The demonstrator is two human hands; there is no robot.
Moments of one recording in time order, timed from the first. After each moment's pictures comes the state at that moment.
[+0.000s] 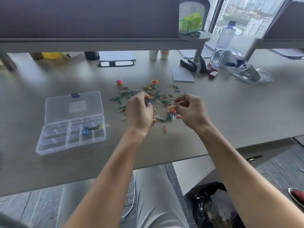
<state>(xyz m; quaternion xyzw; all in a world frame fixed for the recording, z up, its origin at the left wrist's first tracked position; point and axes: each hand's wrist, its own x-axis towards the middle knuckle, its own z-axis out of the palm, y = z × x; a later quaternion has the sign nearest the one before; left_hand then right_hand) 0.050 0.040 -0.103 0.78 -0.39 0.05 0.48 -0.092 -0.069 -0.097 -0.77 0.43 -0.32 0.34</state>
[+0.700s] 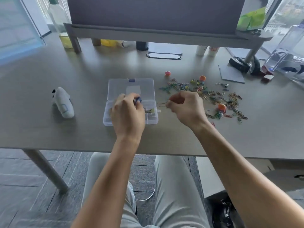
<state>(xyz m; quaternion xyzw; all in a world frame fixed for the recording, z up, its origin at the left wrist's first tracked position) 0.119 0.207 -0.106 0.85 -0.23 0.18 0.44 0.021 0.053 -0.096 -0.83 0.32 -0.27 0.38</state>
